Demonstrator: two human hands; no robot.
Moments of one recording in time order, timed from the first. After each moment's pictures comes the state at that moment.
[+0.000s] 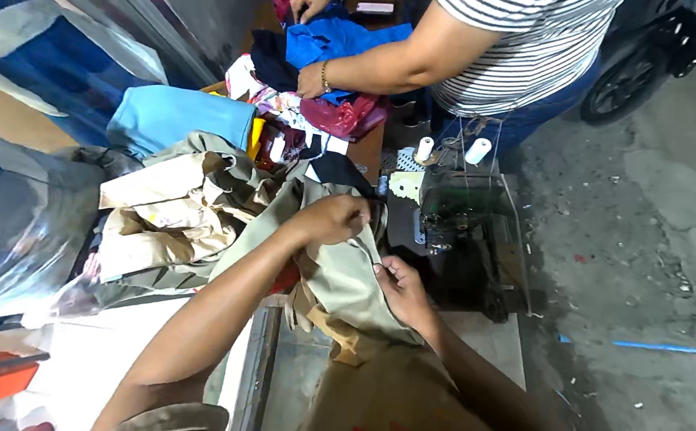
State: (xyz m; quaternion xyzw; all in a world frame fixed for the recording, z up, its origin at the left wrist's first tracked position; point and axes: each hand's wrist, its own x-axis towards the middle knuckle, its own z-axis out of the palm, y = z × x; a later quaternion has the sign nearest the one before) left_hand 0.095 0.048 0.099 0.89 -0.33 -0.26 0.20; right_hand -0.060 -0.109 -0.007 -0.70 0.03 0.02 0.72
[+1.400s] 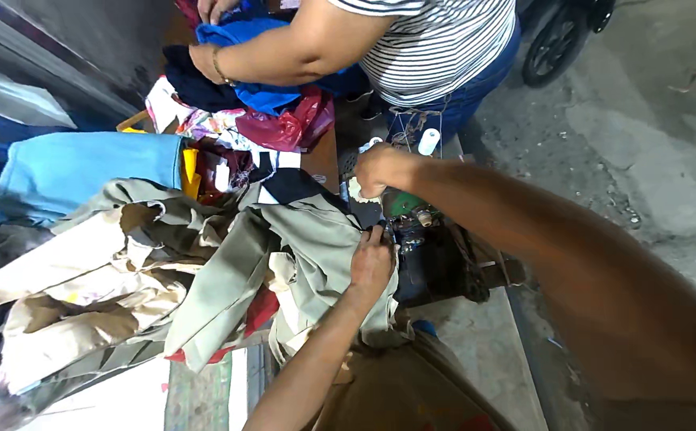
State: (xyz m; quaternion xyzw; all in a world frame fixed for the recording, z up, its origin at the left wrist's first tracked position) left_hand 0.025 -0.070 -0.018 0.95 -0.24 -0.16 0.14; right_hand 0.177 -0.167 0.094 -0.91 -0.18 0.35 -0.12
